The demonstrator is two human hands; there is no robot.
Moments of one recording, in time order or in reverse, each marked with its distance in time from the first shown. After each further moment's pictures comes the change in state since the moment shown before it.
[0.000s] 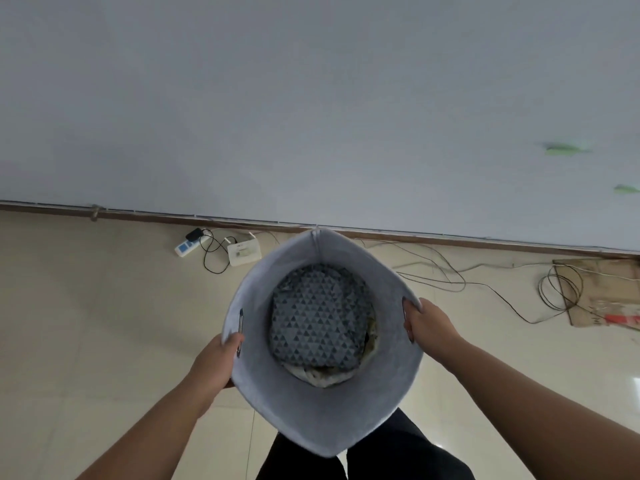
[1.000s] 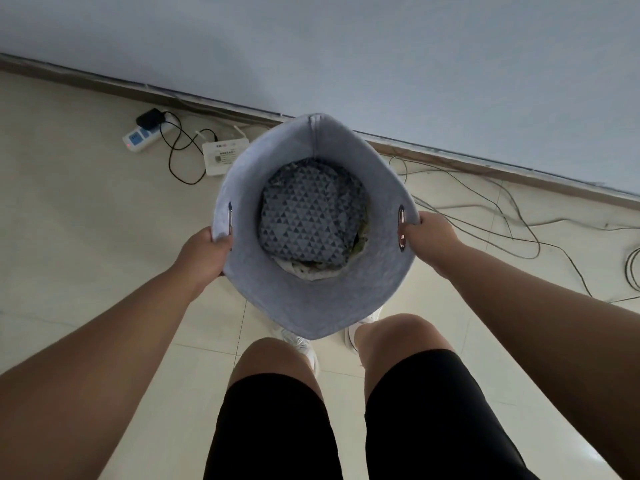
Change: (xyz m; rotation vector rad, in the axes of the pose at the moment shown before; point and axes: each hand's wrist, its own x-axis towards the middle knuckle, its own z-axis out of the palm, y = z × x) left_hand 0.331 -0.024 0.053 0.052 0.097 -0.053; right_hand 0.319 0.007 0.155 -0.108 -0.079 0.055
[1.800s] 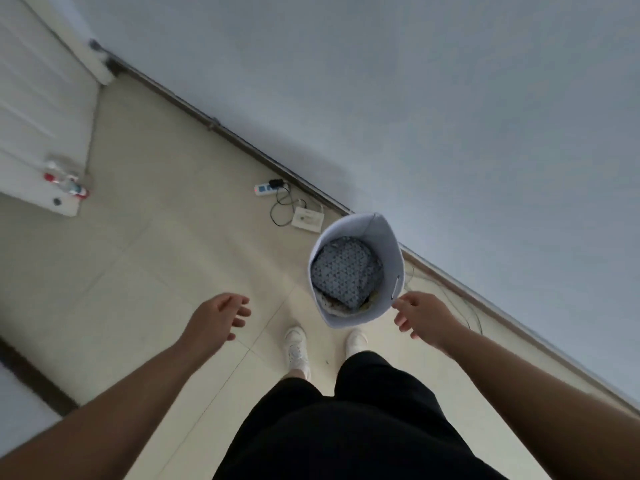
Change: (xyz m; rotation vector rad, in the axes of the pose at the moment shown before) left_hand -0.412 -0.059 -0.141 -0.406 0.192 0.068; right_hand -0.346 -0.104 -0.121 -0.322 -0.263 -0.345
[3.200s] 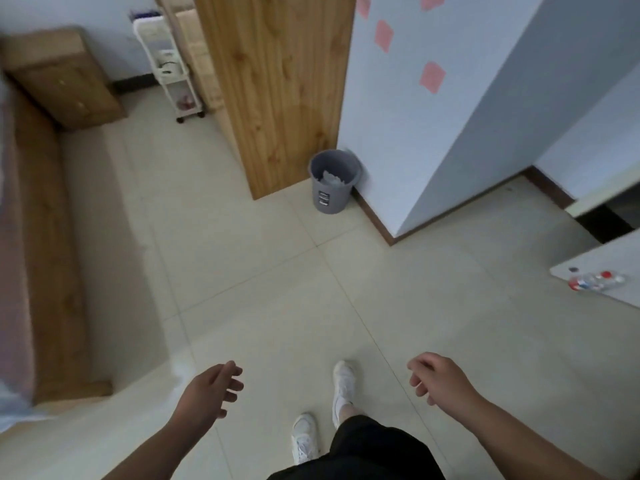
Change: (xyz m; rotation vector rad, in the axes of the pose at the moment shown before) left_hand -0.488 -0.383 0.289 -1.532 1.232 -0.797; right_hand -0.255 -0.075 0.420 -1.401 -0.872 -0.960
